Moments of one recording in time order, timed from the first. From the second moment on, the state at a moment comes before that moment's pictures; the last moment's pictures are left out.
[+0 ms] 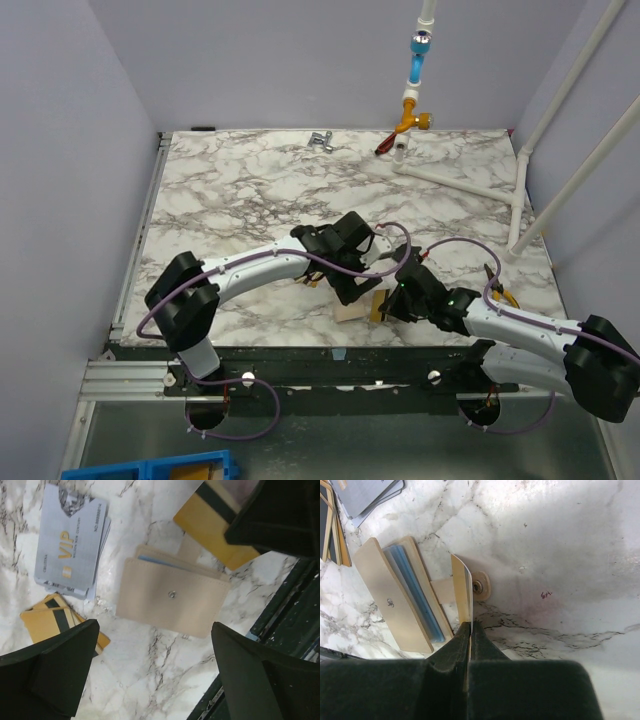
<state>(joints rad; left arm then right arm) -0.96 1.66 1.23 -0.64 0.13 0.13 0.81 1.08 0.39 -0.25 0.14 1.13</state>
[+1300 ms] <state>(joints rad) -1.02 1.70 1.23 -0.57 -0.14 0.21 0.81 1.05 0.37 -0.24 0.15 1.16</state>
